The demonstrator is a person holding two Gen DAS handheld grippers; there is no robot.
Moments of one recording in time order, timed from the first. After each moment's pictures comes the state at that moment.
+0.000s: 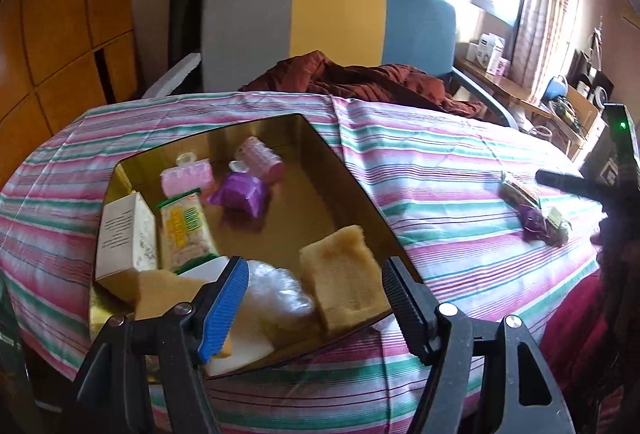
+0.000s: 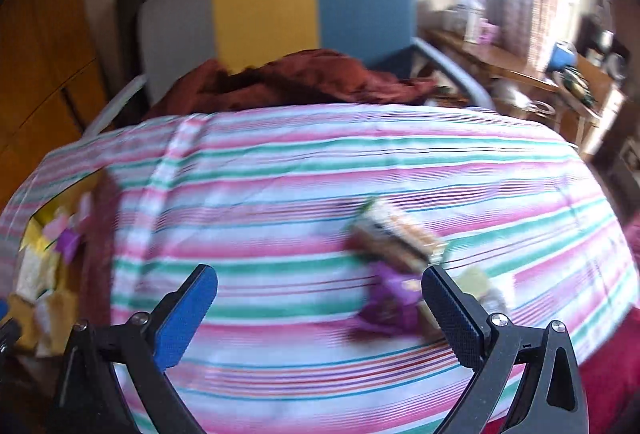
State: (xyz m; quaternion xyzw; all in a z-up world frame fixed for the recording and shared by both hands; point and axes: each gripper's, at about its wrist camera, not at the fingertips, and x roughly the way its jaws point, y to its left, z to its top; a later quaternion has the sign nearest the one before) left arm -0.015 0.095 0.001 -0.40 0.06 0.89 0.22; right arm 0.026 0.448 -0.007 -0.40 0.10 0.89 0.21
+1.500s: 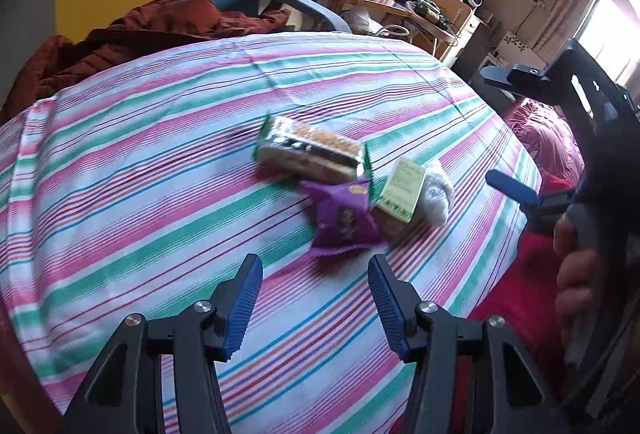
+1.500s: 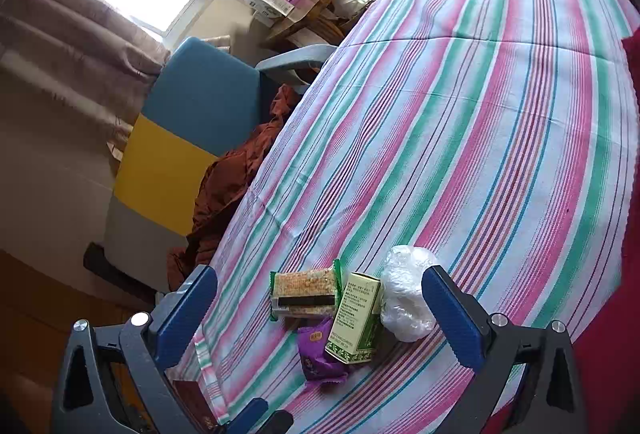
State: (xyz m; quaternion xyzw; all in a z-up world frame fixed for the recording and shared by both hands) left arm -0.005 0.398 -0.050 -0.48 0.13 0.73 0.47; right arm 0.136 0.612 -0.045 -0.21 0.53 0.78 0.26
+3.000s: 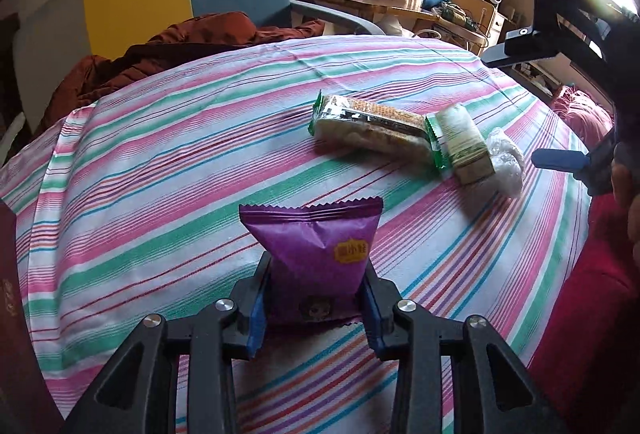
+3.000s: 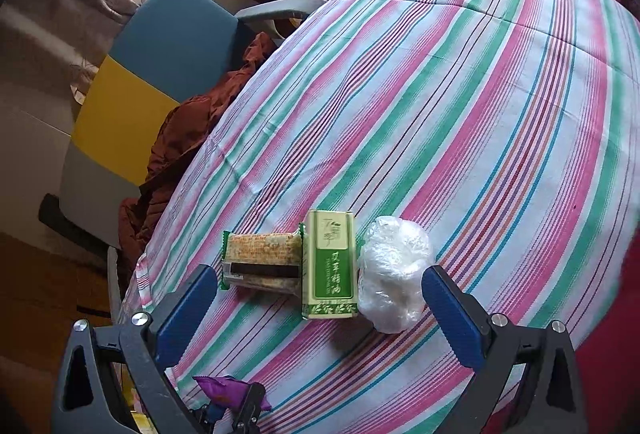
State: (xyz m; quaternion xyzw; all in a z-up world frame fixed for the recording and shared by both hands) left arm 0.001 0.372 -0.091 -0.41 0.17 0.80 0.41; right arm 0.097 0.607 -0.067 -0.33 0.47 0.77 0.28
